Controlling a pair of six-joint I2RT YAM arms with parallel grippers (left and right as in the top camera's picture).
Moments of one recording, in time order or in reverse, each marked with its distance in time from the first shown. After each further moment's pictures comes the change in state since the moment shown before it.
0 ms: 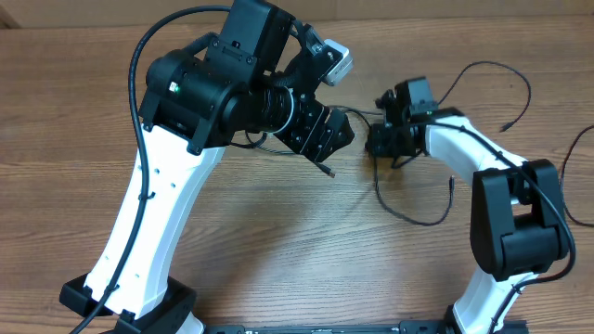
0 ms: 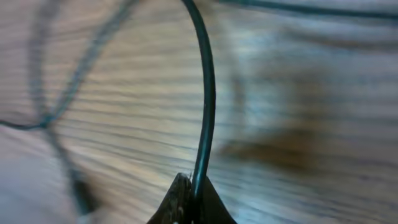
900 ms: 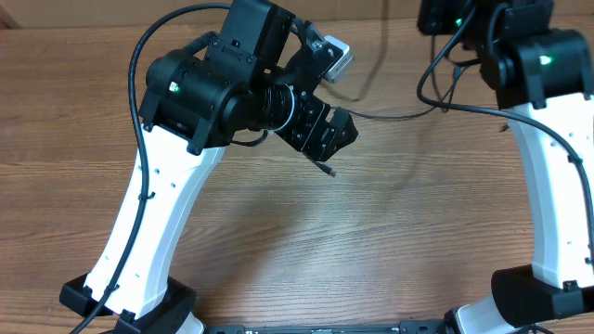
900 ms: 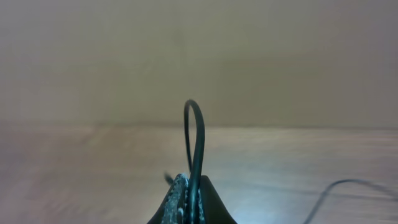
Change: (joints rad) left arm 0.000 0.000 0.000 0.023 -0.008 -0.004; right arm -0.010 -0.232 0.848 -0.333 0.363 0.000
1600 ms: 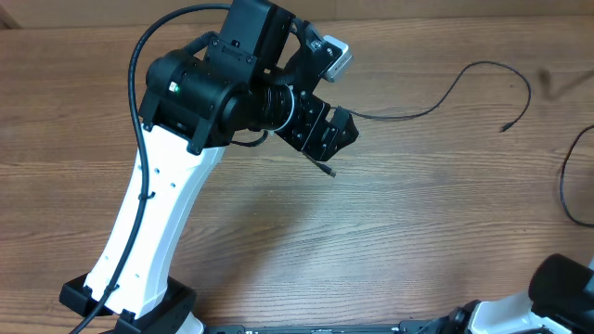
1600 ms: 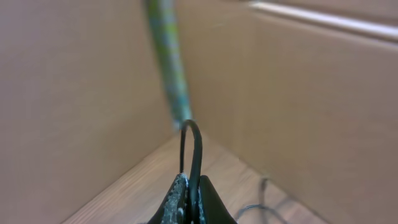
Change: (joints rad) left arm 0.000 0.000 0.000 -0.002 0.002 -0.019; right arm -0.768 0.000 0.030 0.079 0.130 0.000
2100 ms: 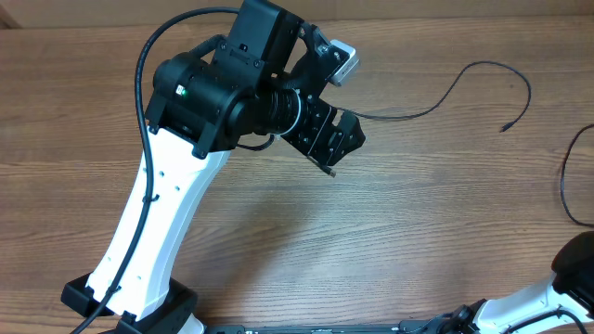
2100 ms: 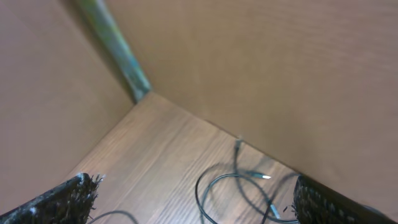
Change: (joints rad) left arm -0.026 0.000 0.000 0.002 0.003 -0.029; right arm -0.146 0.163 0.010 -0.049 -0.086 0.062
